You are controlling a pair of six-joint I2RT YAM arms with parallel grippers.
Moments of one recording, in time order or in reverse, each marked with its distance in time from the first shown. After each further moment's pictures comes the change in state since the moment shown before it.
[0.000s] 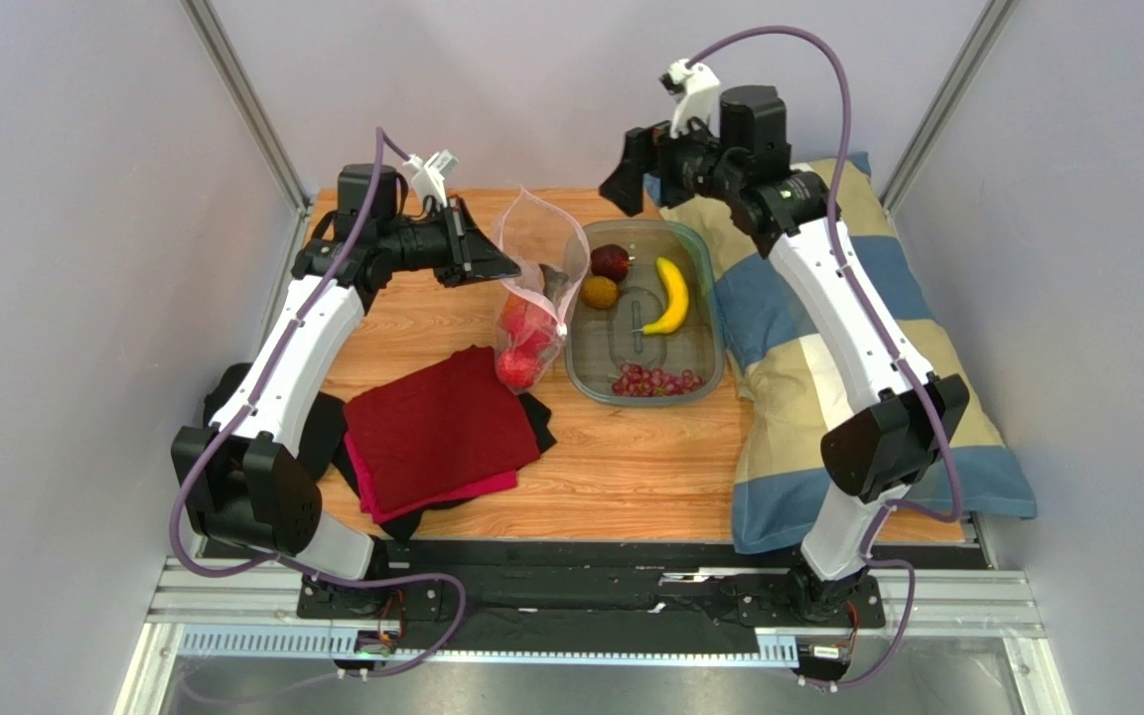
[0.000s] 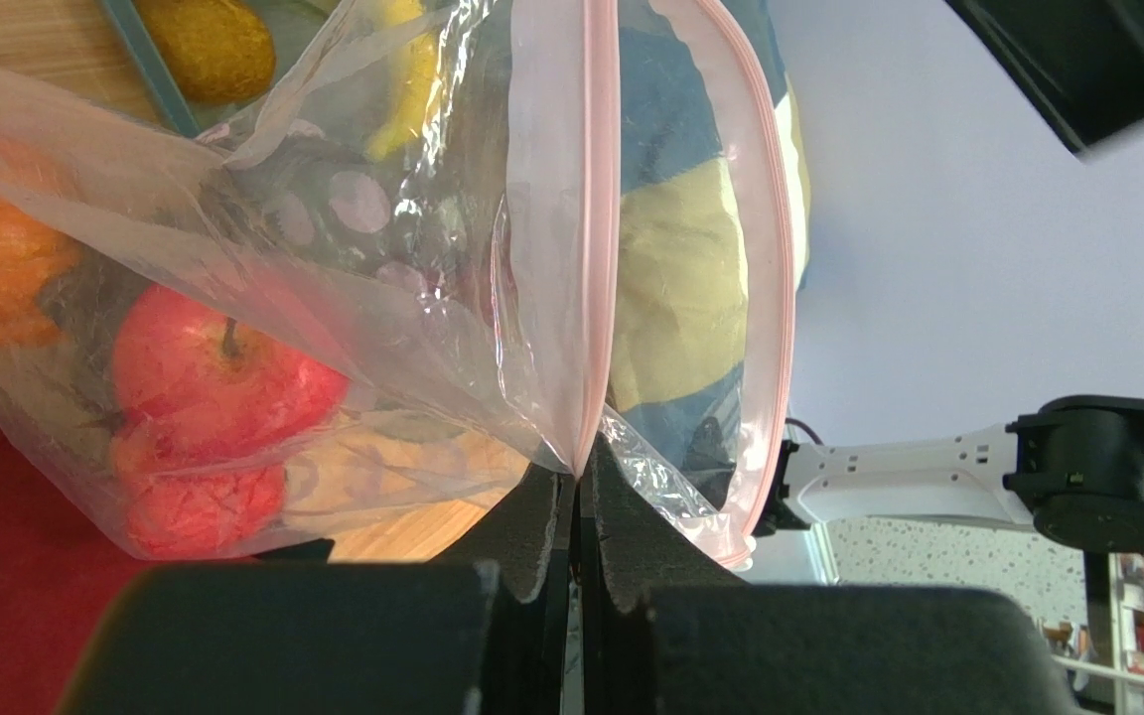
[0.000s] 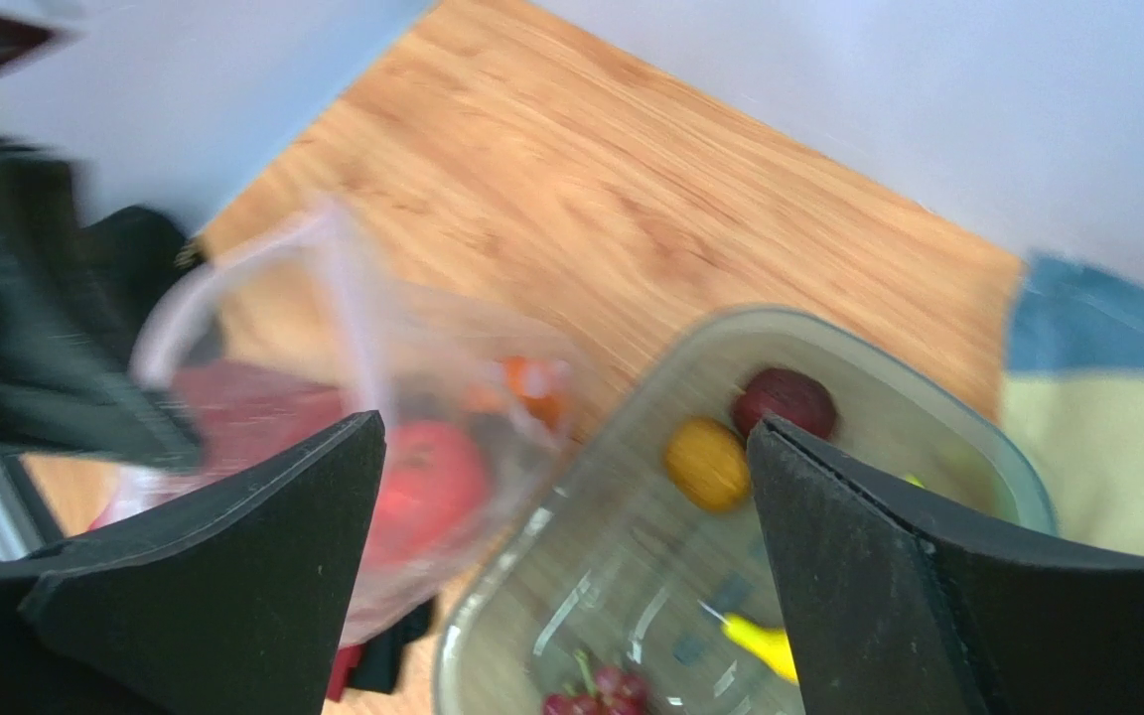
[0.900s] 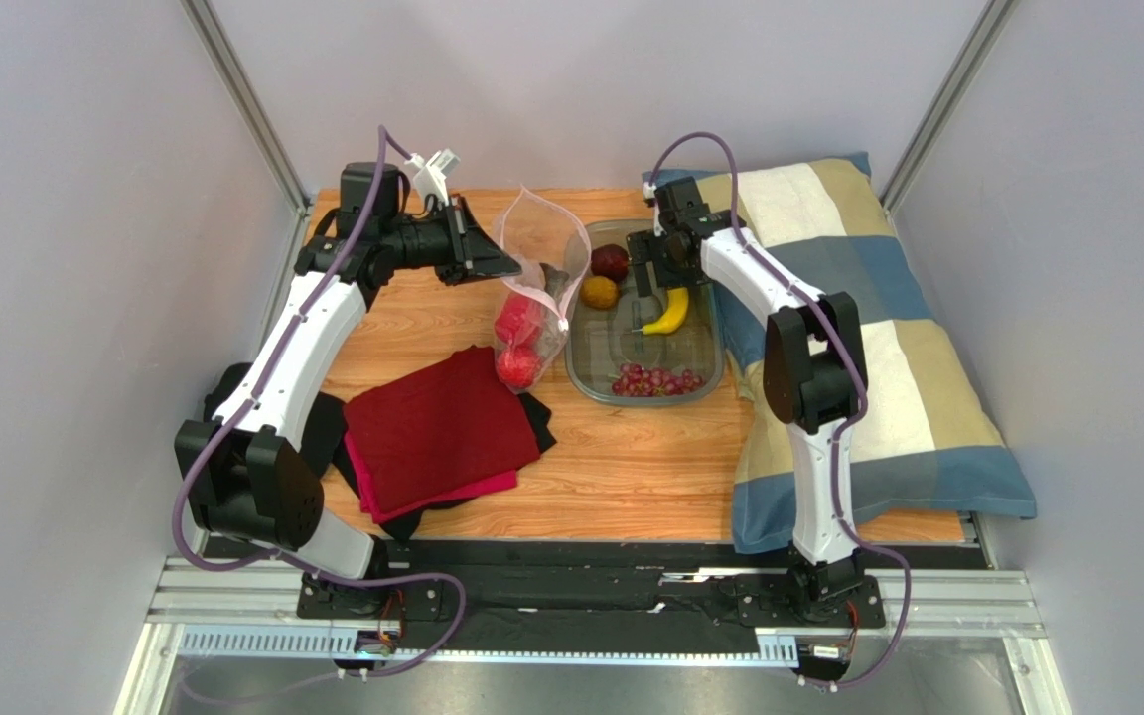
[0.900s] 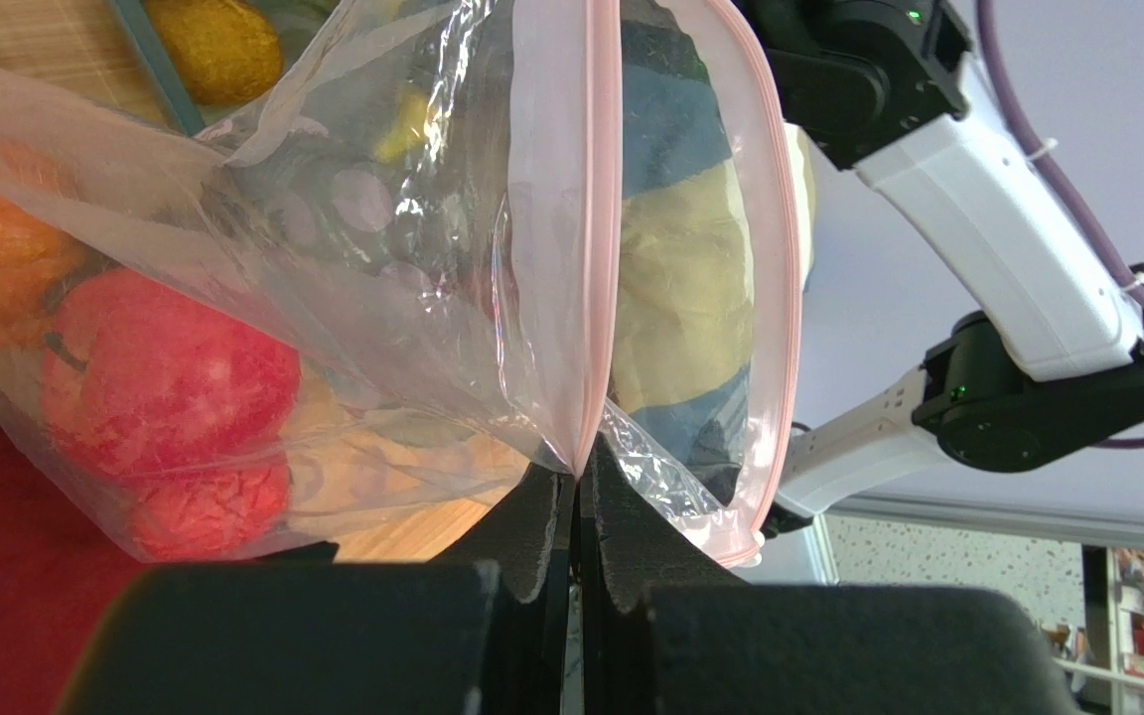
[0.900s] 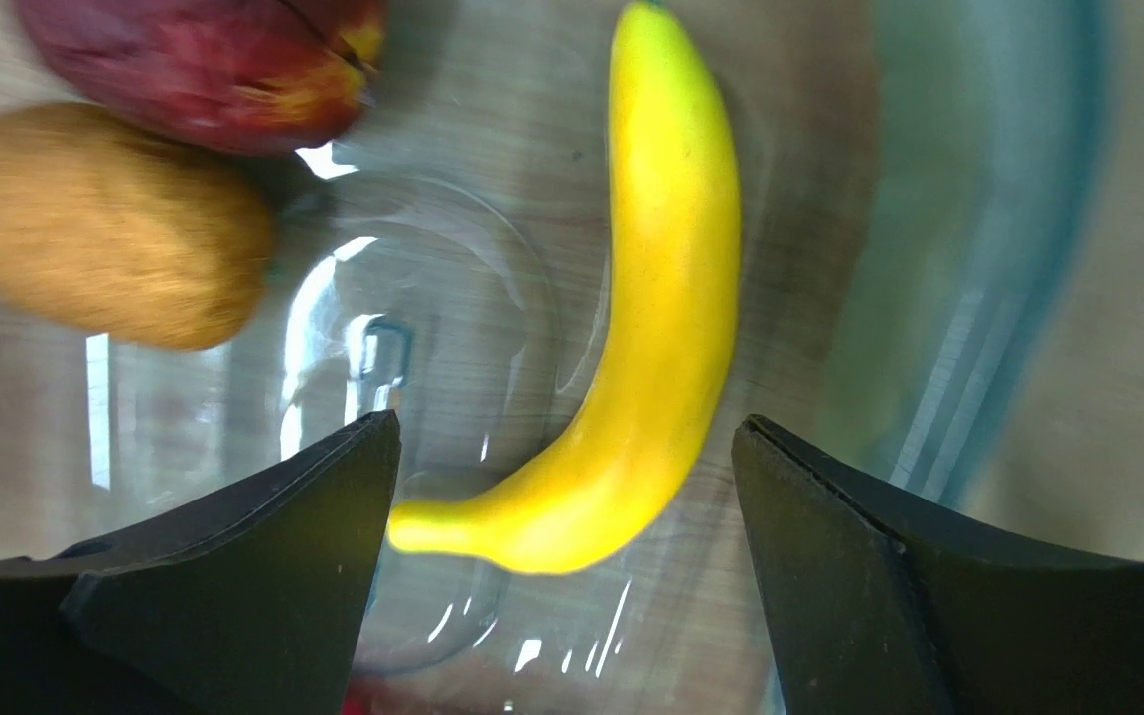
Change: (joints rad) left arm 0.000 0.019 0.012 -0.001 -0.003 0.001; right arm -0.060 0.399 -0.125 -0.138 0.471 -0.005
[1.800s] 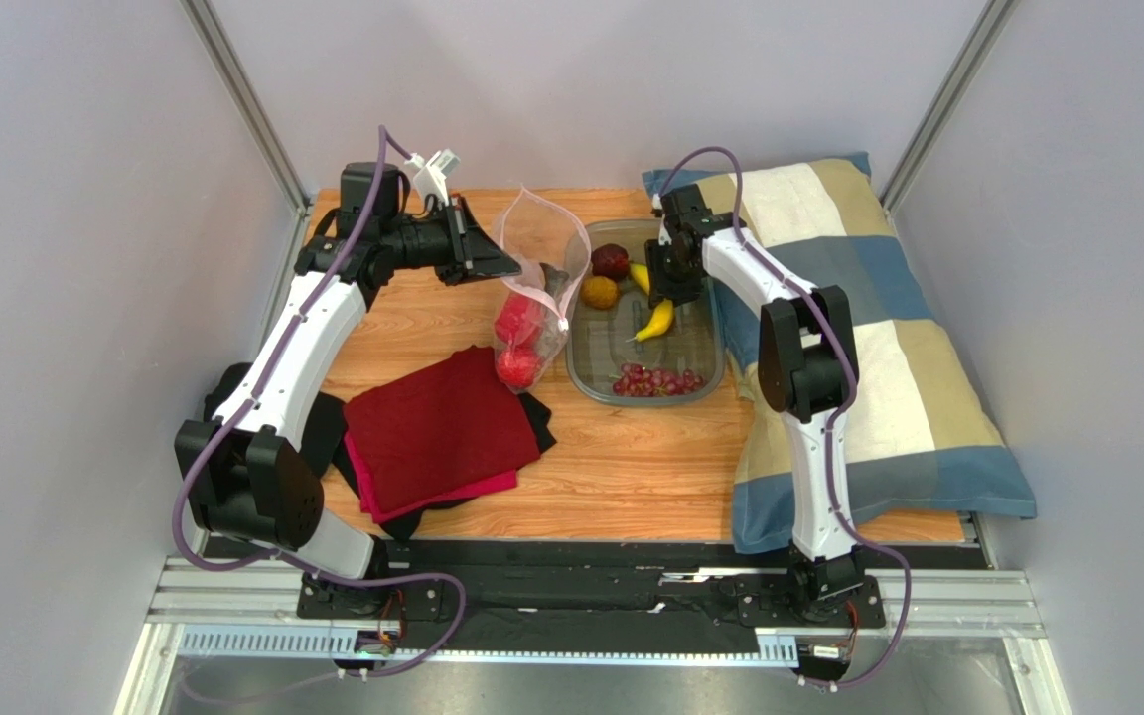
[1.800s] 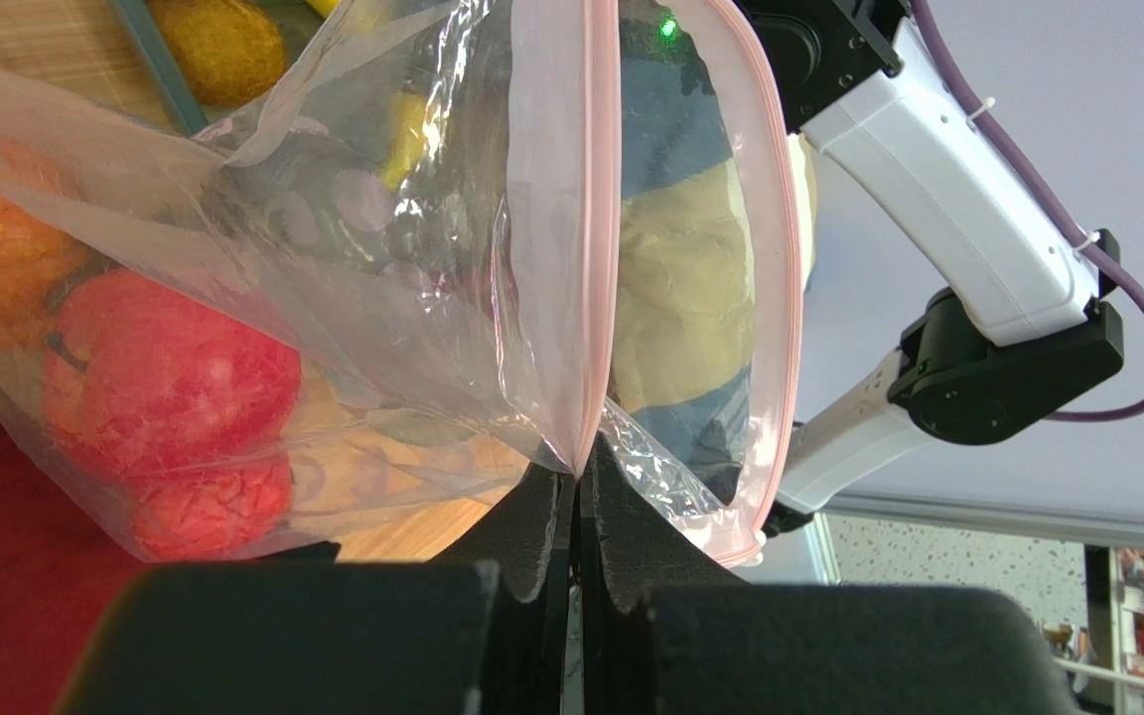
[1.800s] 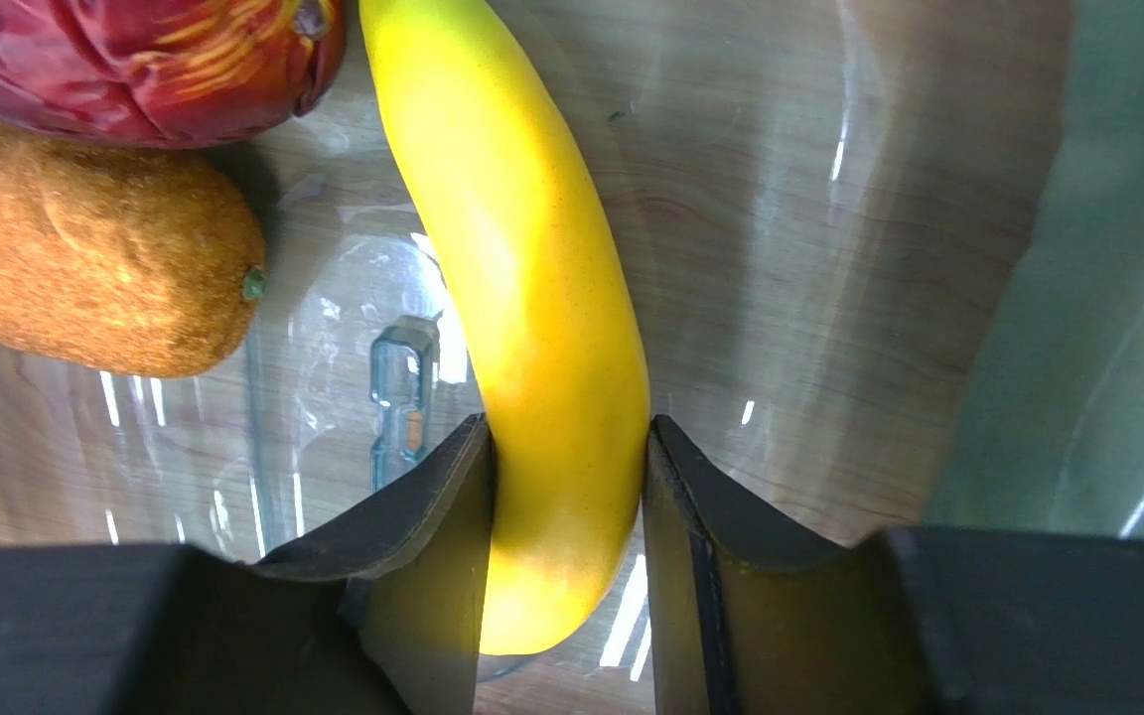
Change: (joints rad) left arm 0.000 0.000 0.000 0.000 -0.001 0.003; right arm -0.038 0.108 0.053 -0.060 -0.134 0.109
